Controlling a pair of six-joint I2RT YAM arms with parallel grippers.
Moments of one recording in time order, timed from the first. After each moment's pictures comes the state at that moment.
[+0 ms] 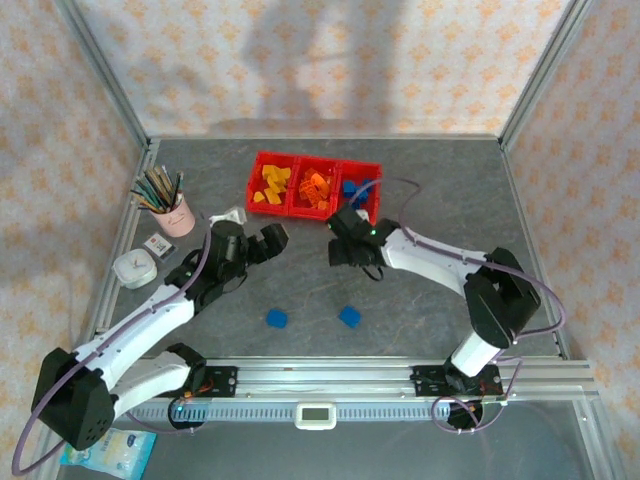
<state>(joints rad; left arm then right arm) -0.46 0.99 0.61 -0.20 -0.03 -0.87 0.79 1.62 1.11 -0.67 0.21 0.65</state>
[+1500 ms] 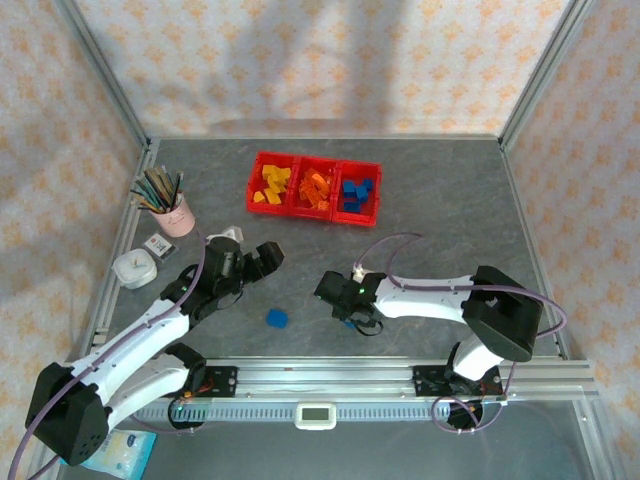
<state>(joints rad) -0.46 0.91 0.51 -0.24 0.03 -0.93 1.09 1.56 0.84 -0.63 0.21 1.30</state>
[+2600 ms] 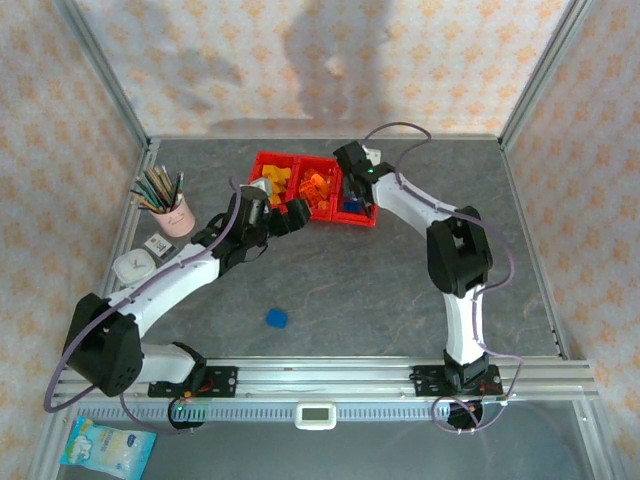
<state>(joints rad) -0.47 1.33 0.92 -0.18 0.03 -0.79 0.51 2.08 1.73 -0.65 0.39 0.57</state>
